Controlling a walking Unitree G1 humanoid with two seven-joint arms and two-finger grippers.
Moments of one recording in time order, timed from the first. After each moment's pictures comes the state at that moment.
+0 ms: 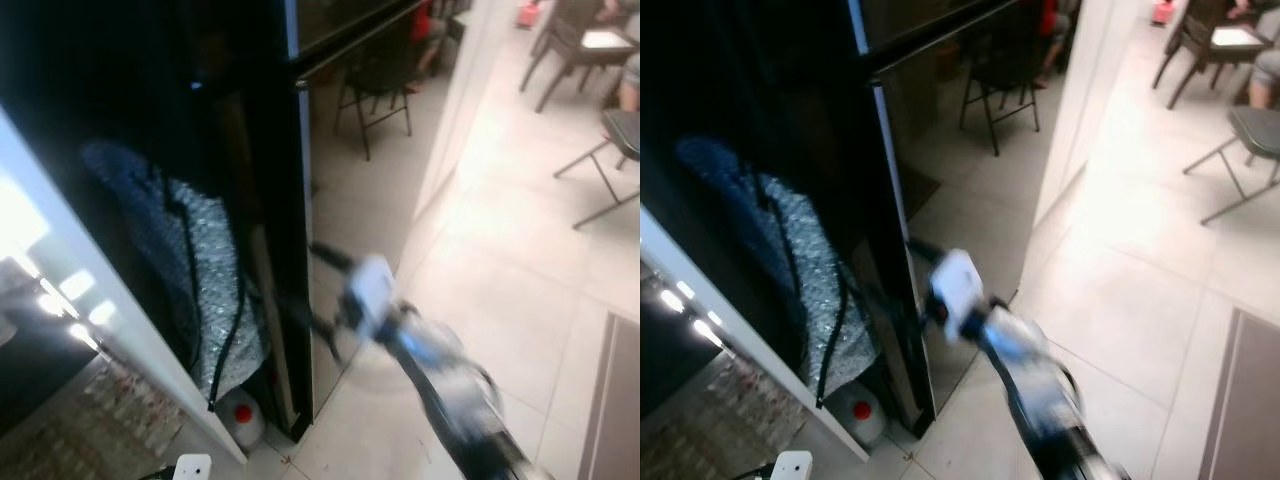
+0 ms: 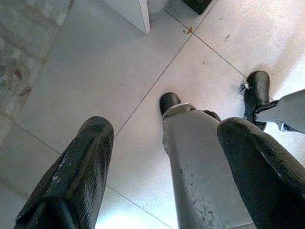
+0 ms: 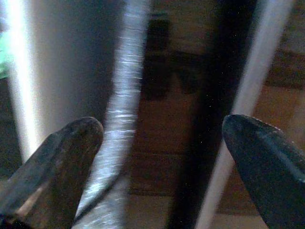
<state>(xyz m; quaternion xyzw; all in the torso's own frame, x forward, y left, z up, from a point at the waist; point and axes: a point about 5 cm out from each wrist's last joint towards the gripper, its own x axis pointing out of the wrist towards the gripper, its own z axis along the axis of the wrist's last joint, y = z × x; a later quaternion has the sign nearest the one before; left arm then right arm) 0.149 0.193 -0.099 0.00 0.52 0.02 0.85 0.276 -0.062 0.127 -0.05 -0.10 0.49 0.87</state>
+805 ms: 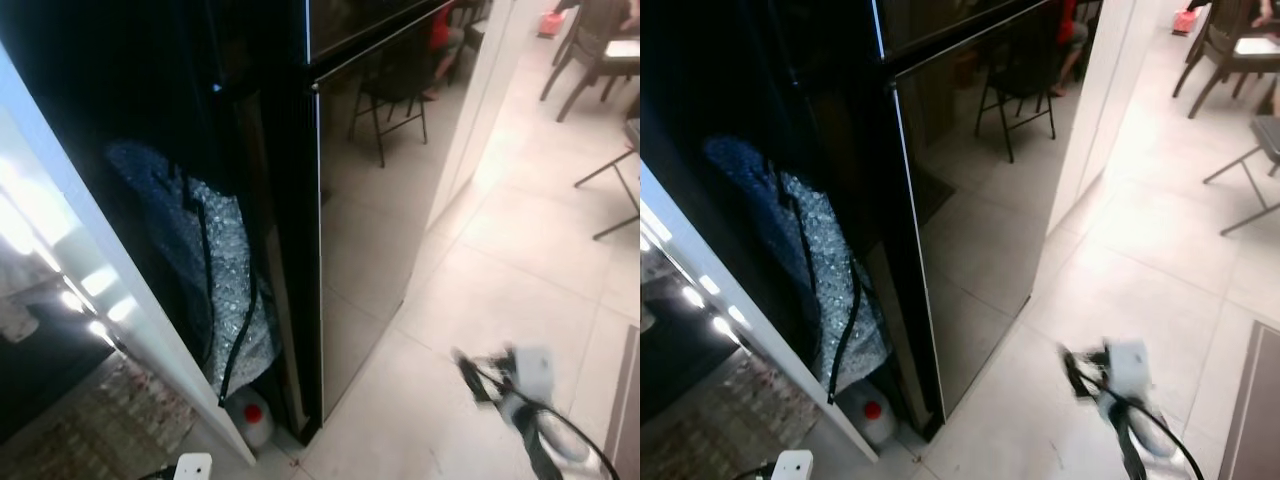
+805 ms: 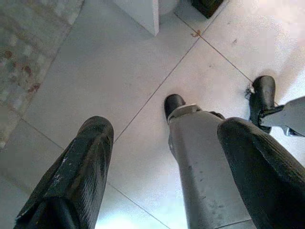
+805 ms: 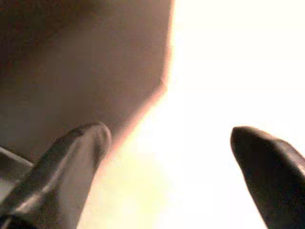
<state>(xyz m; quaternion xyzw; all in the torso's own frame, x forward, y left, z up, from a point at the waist) 0.150 0.194 -0.098 0.00 0.52 0.03 0.85 0.228 -0.271 -0.015 -0.02 0.27 -0.03 0.96</state>
